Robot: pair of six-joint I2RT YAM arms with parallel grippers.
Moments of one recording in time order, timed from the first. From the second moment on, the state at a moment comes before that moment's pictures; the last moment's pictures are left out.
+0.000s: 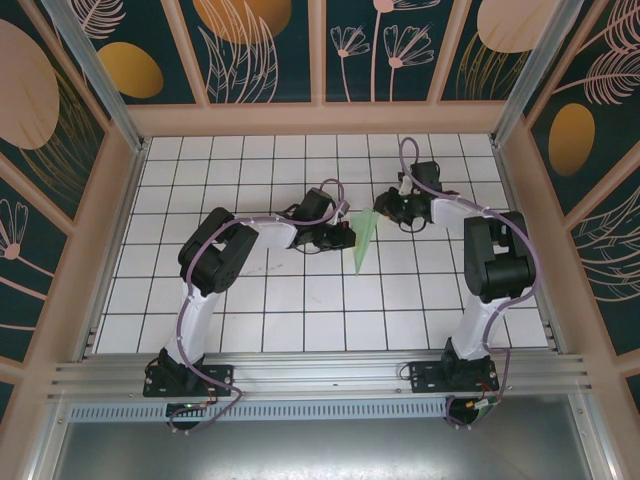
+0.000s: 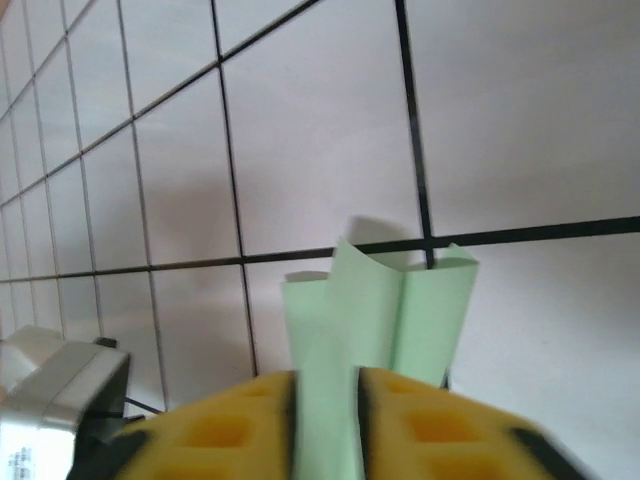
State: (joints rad) left arm -0.67 2.21 1.34 0.06 0.59 -0.70; right arm 0.18 1.85 1.12 -0.19 -0.50 0.57
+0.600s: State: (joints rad) left arm -0.67 2.21 1.35 0.04 0.57 -0.69; right arm 0.18 2.00 1.18 -0.23 -0.50 0.57
